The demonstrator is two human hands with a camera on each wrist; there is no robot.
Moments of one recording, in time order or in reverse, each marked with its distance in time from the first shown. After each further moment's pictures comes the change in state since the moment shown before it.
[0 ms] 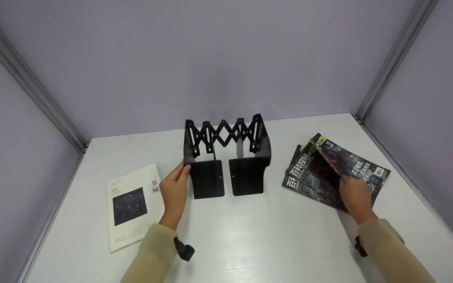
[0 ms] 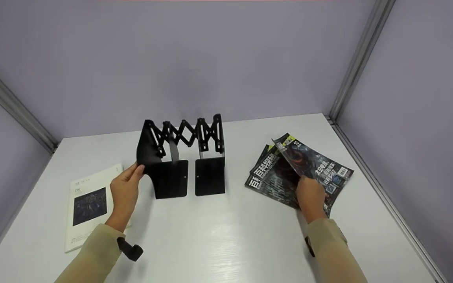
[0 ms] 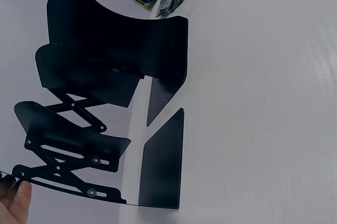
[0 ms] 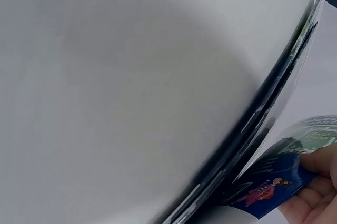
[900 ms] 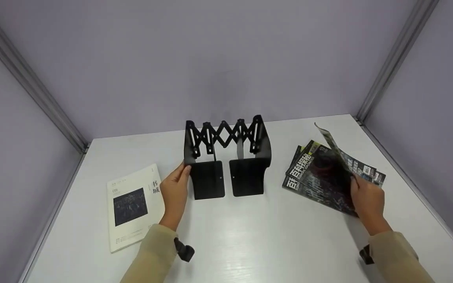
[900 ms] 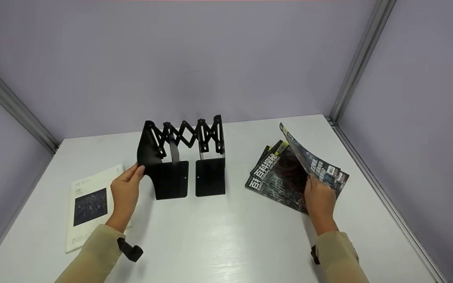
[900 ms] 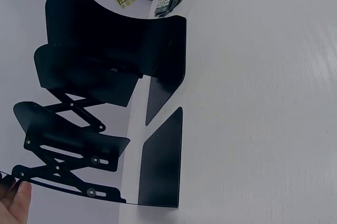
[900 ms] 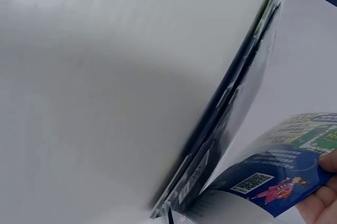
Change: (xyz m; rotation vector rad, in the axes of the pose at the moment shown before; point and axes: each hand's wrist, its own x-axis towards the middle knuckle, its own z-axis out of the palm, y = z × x) left_hand 0.000 0.000 0.000 0.013 0.006 0.012; right_hand -0.013 -0.004 -0.025 0.040 0.273 -0.034
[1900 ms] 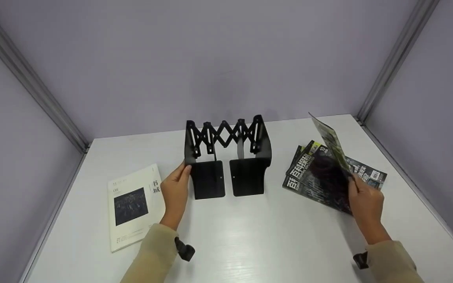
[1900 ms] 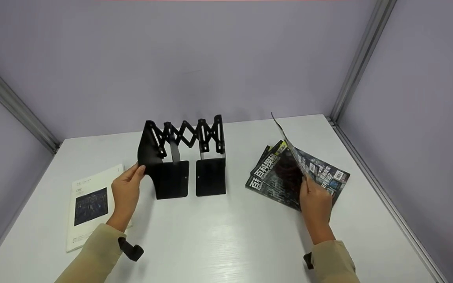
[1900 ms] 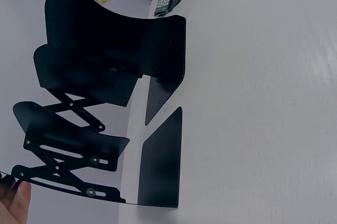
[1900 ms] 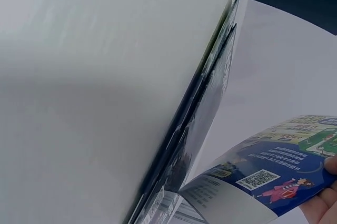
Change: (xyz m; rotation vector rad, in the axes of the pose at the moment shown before) left_hand -0.001 0.001 0.001 0.003 -0.004 -0.037; right_hand -0.006 -0.025 -0.012 0.146 0.112 0.060
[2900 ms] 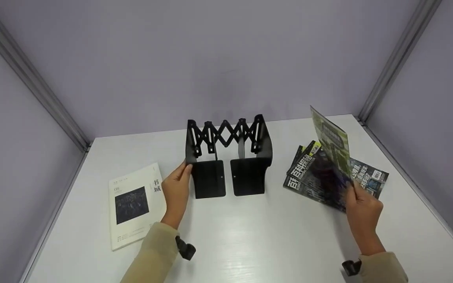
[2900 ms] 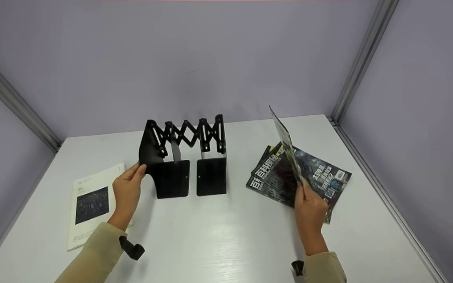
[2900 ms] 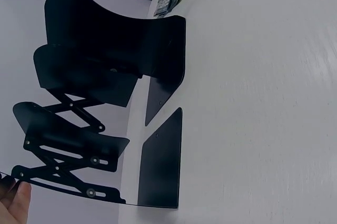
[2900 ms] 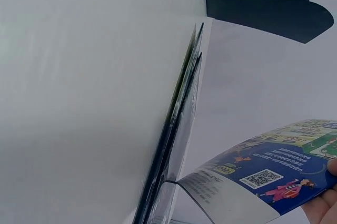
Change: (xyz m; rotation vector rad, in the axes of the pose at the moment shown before) left_hand 0.001 -0.001 0.000 -0.003 -0.002 0.006; right_hand -0.019 -0.028 -0.004 0.228 0.118 0.154
